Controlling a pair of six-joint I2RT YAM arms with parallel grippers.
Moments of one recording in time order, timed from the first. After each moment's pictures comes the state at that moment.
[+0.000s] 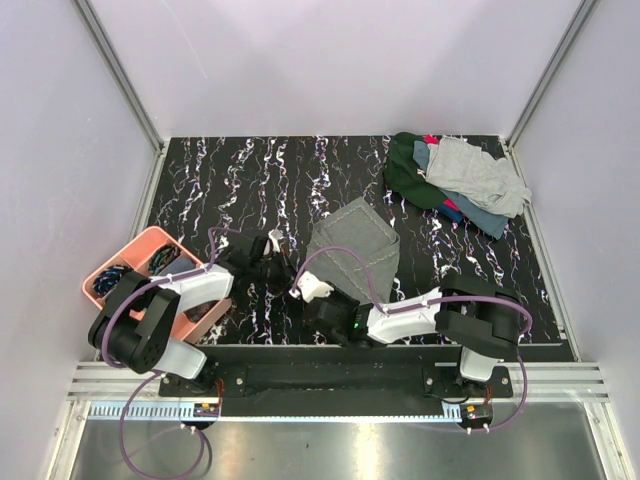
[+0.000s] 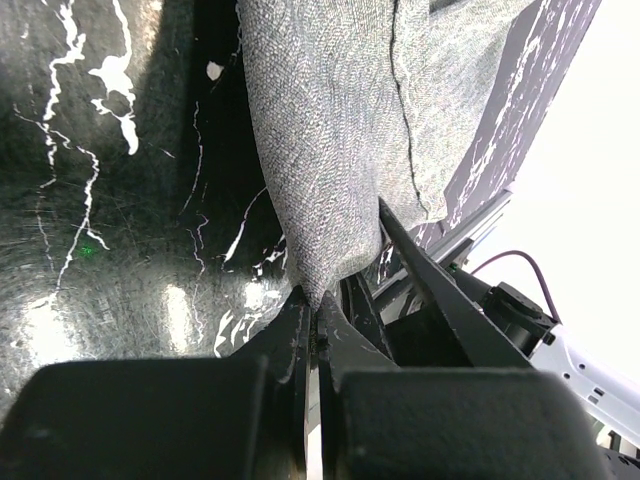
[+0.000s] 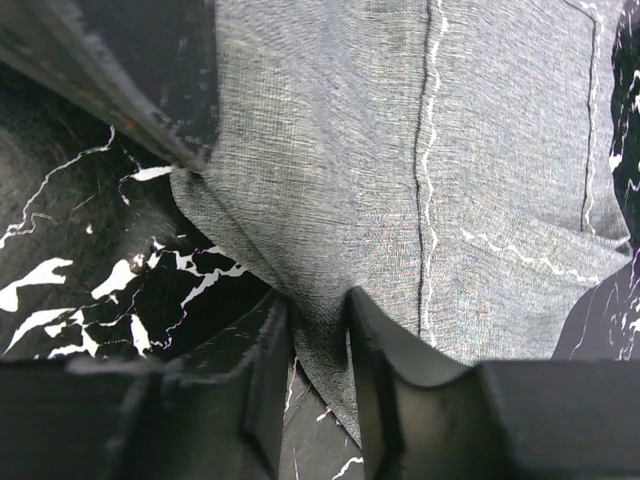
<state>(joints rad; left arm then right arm) -0.47 1.43 0.56 0.02 0.57 -0.98 1.29 1.73 0.77 0.09 0.79 0.07</state>
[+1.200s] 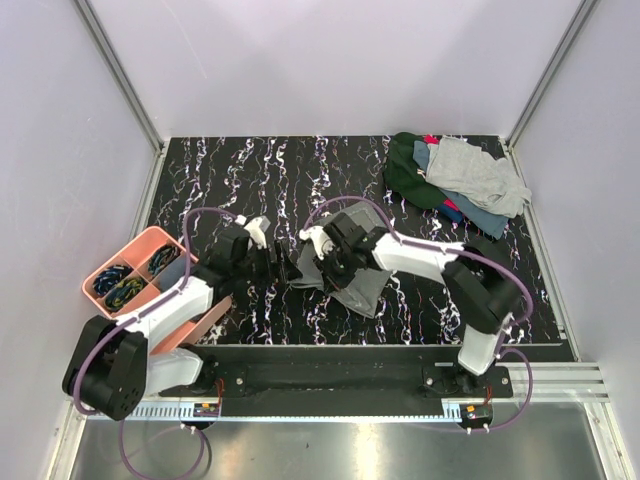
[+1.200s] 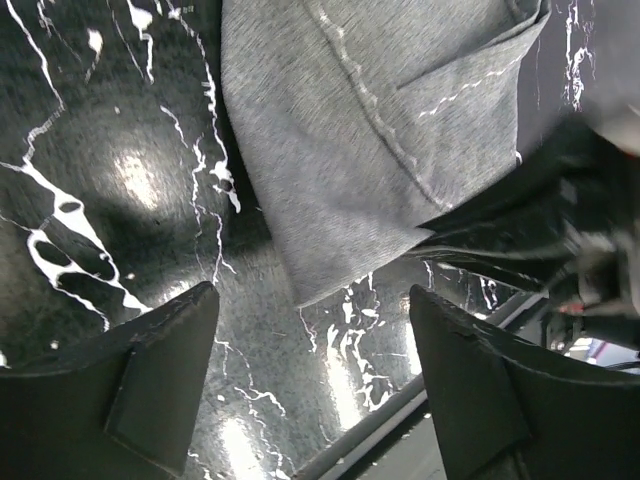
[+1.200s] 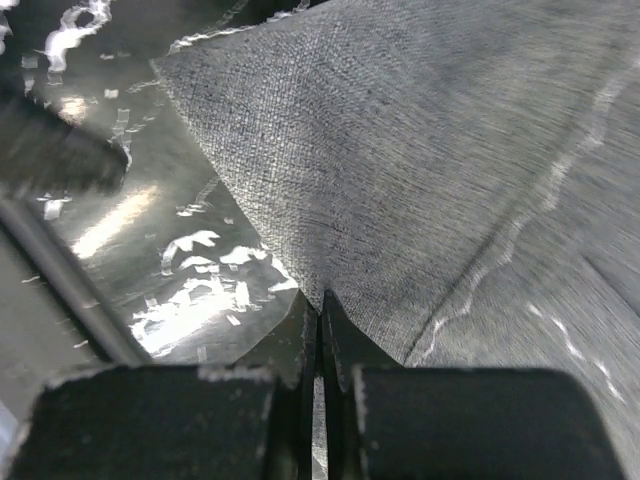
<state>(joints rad) -0.42 1.18 0.53 -0.08 0.38 -0.57 0.83 1.77 1.11 -0.37 -0.29 0.00</state>
